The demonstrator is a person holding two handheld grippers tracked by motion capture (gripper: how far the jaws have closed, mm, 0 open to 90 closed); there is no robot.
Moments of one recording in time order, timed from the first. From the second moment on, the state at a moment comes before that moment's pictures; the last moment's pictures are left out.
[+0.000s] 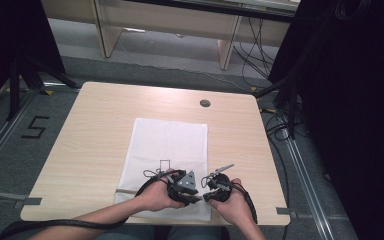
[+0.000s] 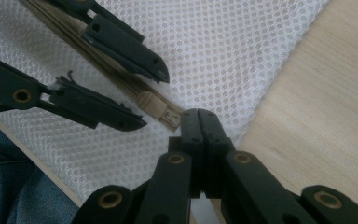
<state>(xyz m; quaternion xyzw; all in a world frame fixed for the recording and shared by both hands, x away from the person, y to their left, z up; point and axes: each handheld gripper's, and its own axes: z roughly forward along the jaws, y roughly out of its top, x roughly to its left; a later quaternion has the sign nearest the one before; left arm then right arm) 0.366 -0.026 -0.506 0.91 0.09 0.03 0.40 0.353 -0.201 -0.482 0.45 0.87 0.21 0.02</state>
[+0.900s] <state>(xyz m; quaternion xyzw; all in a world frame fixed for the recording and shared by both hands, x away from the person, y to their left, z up) 0.365 -0.033 -0.509 0.91 0.09 0.02 0.41 0.353 -0.203 -0.481 0.46 0.86 0.20 0.02</state>
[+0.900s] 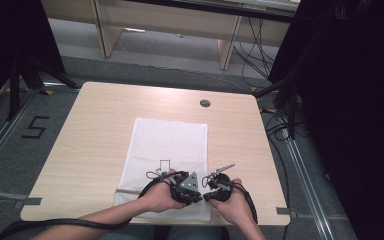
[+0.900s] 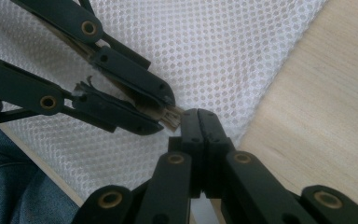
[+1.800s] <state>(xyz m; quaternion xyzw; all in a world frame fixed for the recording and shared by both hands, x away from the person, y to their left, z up) 0.361 -0.031 -0.500 0.91 0.10 0.03 0.39 0.352 -0.203 -0.483 0.46 0.86 0.21 0.02</state>
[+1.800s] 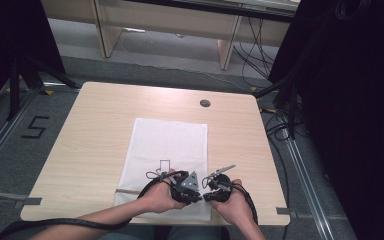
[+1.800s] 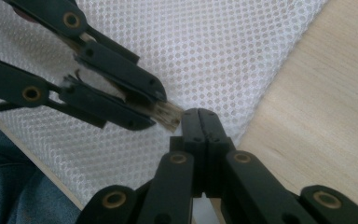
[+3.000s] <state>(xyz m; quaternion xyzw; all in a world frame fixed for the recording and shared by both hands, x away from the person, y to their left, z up) 0.360 -0.011 -0.497 0.91 0.11 0.02 0.40 0.350 -0.200 -0.482 0.45 0.87 0.20 0.03</state>
